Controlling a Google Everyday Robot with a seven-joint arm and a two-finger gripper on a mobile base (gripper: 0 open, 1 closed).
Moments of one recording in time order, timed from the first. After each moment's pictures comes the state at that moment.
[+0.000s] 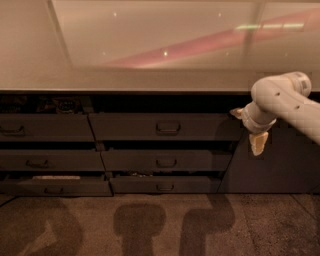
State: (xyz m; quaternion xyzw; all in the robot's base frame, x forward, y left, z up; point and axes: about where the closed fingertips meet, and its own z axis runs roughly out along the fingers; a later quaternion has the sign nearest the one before) arm 0.658 -0.320 0.667 -0.80 0.57 -0.15 0.10
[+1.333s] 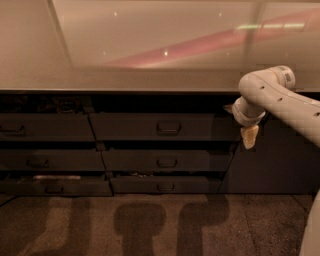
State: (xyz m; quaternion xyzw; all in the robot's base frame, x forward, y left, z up) arm 0.683 -0.309 0.664 -0.80 0.58 -0.16 0.09
